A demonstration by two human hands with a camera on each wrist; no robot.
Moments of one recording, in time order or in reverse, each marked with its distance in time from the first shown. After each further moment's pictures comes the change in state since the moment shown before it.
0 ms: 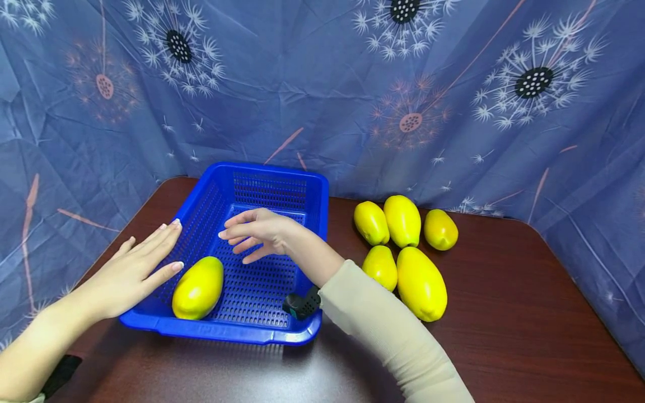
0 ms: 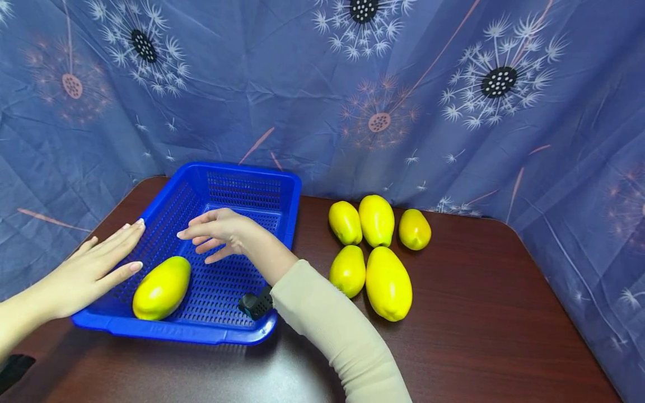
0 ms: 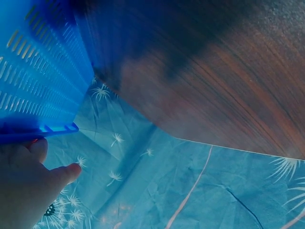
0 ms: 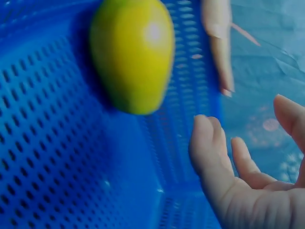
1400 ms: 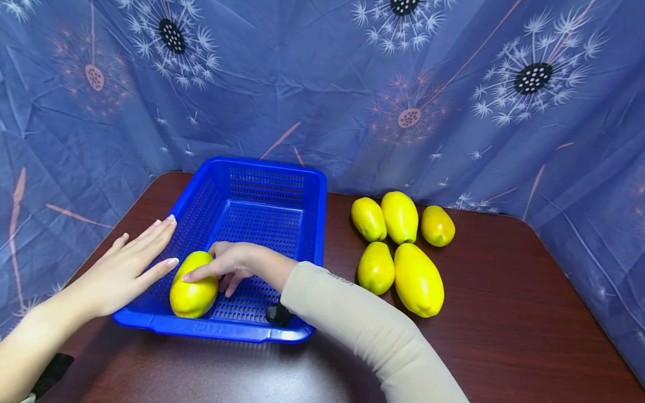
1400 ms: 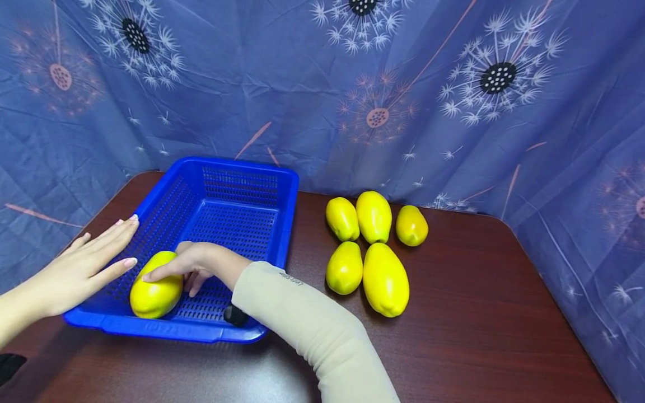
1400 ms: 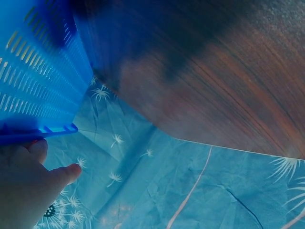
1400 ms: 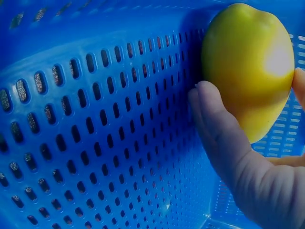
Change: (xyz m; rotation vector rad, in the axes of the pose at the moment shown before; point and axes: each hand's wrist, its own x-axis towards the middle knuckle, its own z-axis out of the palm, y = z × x) left_hand 0.001 -0.004 0.003 -0.004 0.003 0.015; right_hand 0.033 0.033 0.051 -0.329 -0.091 0.196
